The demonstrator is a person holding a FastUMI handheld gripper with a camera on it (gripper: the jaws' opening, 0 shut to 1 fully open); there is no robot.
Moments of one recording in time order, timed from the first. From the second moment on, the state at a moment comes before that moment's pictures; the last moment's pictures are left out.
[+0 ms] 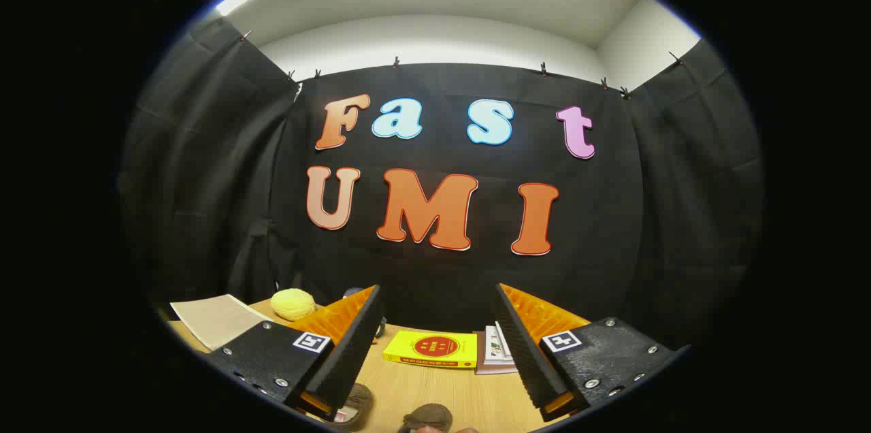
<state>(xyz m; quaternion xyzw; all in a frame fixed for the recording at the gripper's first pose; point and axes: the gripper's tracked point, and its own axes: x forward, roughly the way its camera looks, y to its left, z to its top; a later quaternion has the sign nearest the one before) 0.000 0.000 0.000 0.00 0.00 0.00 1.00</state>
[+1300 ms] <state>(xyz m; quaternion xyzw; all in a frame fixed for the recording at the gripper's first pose) -0.001 0.189 -0.118 0.20 0.29 0.26 0.90</state>
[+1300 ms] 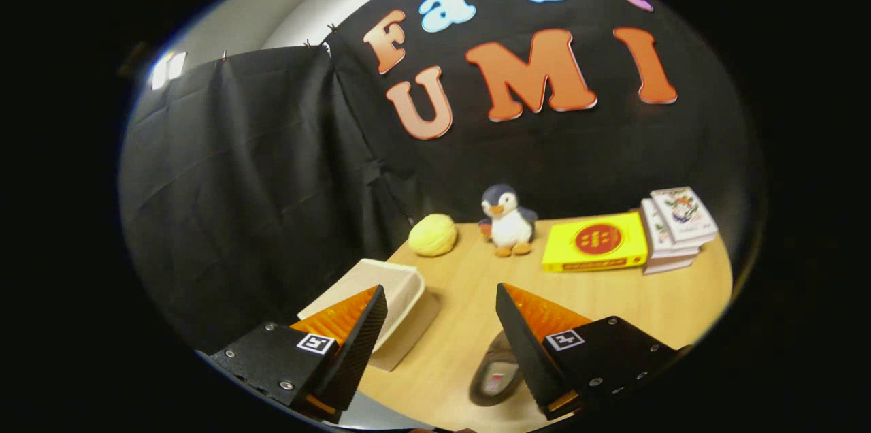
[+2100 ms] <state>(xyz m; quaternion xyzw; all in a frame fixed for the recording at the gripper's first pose) -0.043 0.357 -0.228 0.39 0.51 0.35 0.68</state>
